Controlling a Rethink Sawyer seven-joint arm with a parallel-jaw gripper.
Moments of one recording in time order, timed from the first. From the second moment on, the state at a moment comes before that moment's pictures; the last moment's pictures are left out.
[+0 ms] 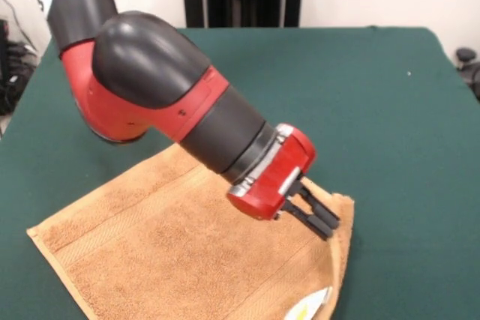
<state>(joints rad) -0.85 0.06 0.96 1.30 -0.12 0.61 0.45</state>
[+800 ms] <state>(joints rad) -0.84 0.10 1.10 1.30 -0.09 0.46 0.45</state>
